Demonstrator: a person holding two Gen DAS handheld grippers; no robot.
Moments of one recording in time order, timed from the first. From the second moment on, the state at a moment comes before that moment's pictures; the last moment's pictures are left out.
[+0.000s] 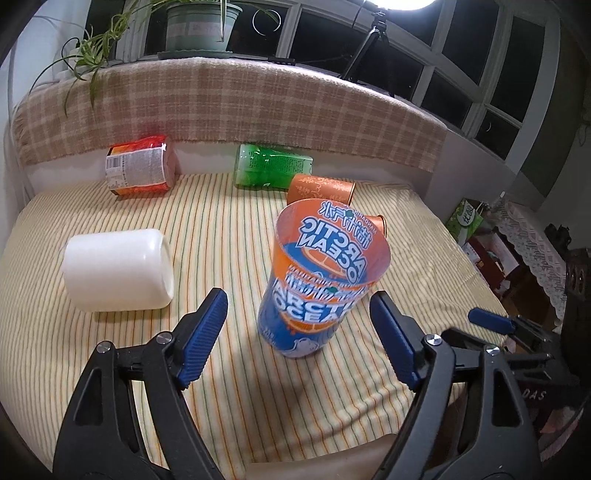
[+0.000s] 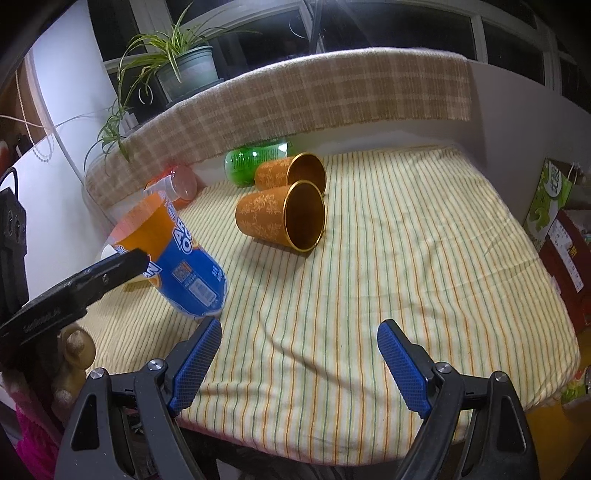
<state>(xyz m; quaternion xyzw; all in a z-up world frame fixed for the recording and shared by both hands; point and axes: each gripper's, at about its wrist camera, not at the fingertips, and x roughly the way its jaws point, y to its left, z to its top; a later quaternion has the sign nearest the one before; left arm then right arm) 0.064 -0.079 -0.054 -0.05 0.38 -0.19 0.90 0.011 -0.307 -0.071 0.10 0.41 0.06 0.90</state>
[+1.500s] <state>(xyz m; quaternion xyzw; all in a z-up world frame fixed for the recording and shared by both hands) -0.010 -0.017 -0.010 -0.01 0.23 -0.04 0.97 0.002 -0.251 -0.018 -0.01 0.27 0.00 0.96</state>
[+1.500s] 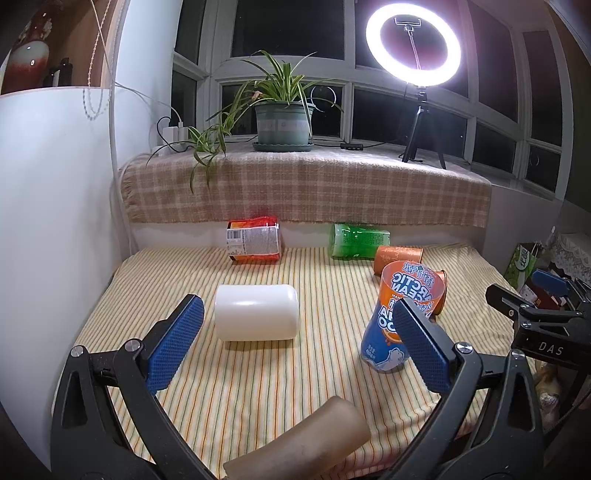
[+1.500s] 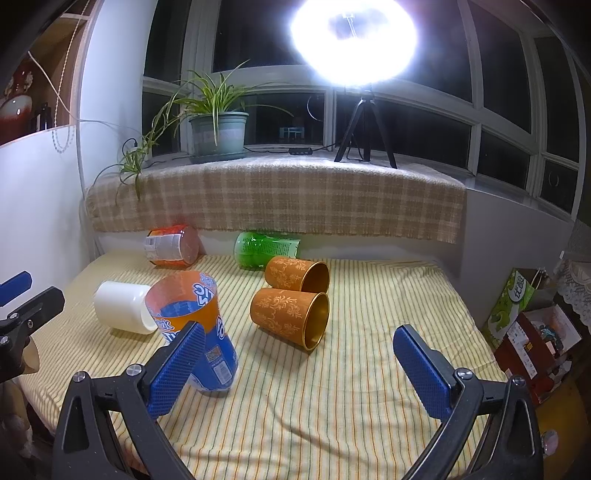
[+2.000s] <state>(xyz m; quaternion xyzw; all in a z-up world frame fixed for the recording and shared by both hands) -0.010 -0.013 -0.011 -0.01 0.23 -0.04 0.97 0.004 -0.253 -0.017 -0.01 0.27 0.00 0.96</state>
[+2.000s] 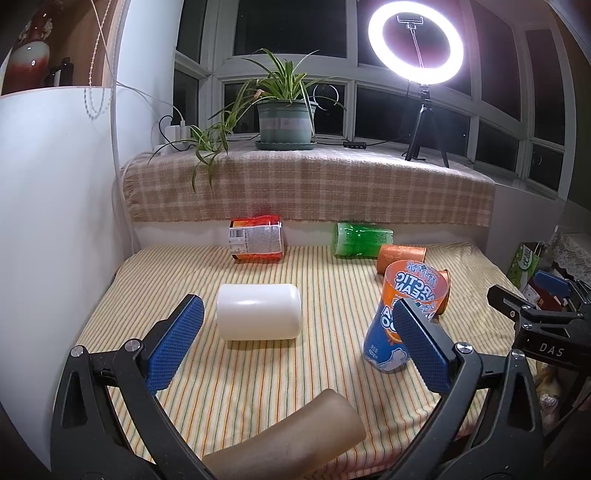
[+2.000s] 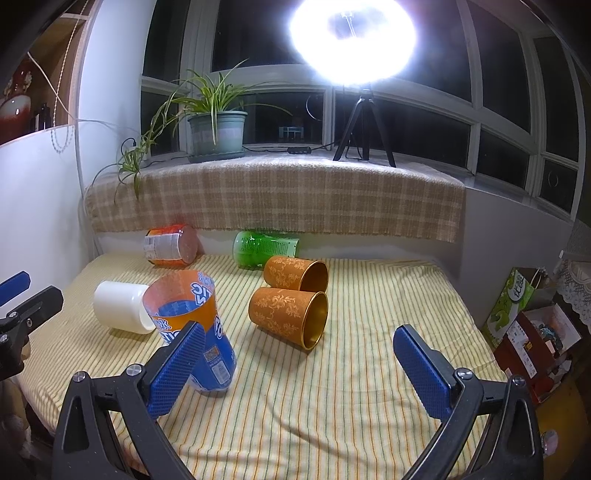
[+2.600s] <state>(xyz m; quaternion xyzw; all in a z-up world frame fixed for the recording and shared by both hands) -0.001 -0.008 -0.014 -0.02 0.24 -0.03 0.97 0.011 -0.251 -0.023 -0.01 0.28 0.00 0.96</state>
